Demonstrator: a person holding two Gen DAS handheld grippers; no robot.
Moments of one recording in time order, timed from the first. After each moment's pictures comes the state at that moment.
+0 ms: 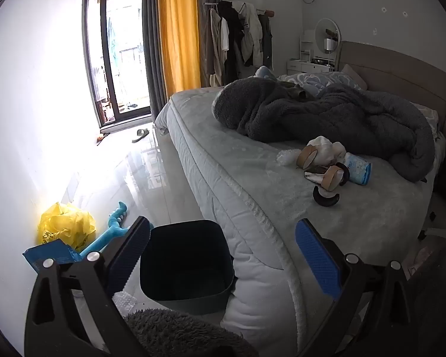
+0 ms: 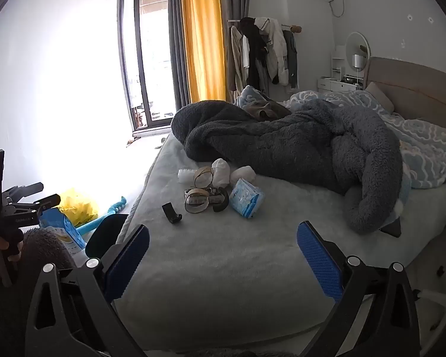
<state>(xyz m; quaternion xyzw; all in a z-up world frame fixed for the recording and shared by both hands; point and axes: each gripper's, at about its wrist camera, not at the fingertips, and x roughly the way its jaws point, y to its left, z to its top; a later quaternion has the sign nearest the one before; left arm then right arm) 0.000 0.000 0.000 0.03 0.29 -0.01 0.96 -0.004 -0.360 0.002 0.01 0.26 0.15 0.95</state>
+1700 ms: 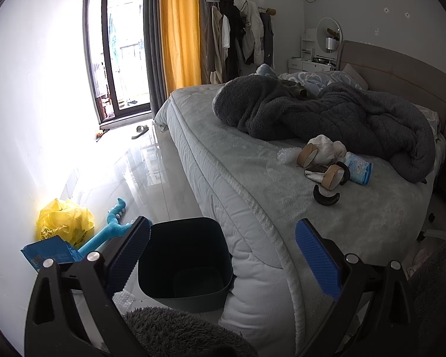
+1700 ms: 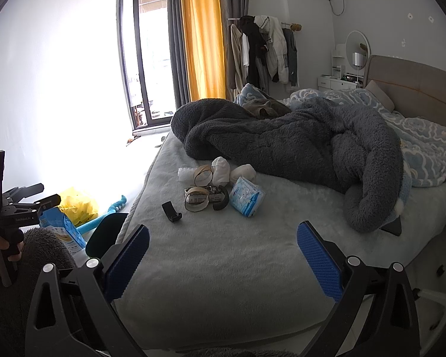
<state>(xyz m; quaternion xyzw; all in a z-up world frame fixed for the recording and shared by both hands) 0.001 0.001 0.000 0.03 0.30 -0.01 0.95 -0.003 -0.360 0.001 0.01 0.26 0.15 0.95</state>
